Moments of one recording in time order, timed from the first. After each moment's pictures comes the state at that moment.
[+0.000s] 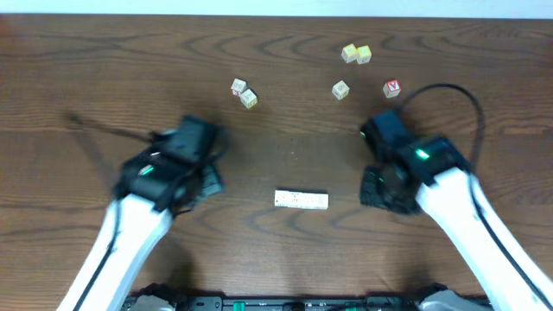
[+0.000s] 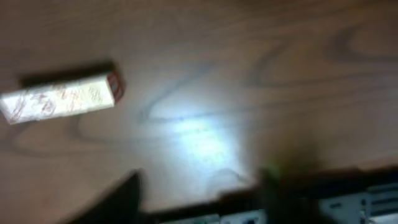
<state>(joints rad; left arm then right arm) -0.34 1.17 1.10 -1.22 -0.18 -0.76 0.43 1.31 1.18 -1.35 0.06 0.69</state>
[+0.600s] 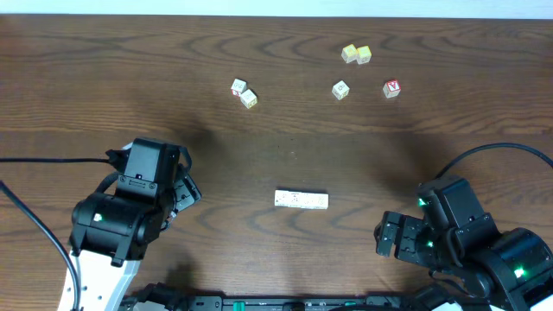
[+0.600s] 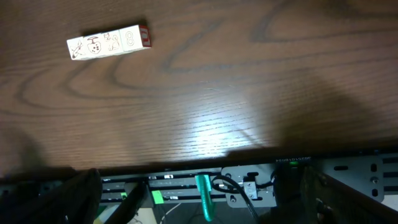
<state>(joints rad) -0.26 1.00 1.10 -1.27 -0.20 -0.75 0.47 0.88 1.14 -1.53 -0.03 0.73</state>
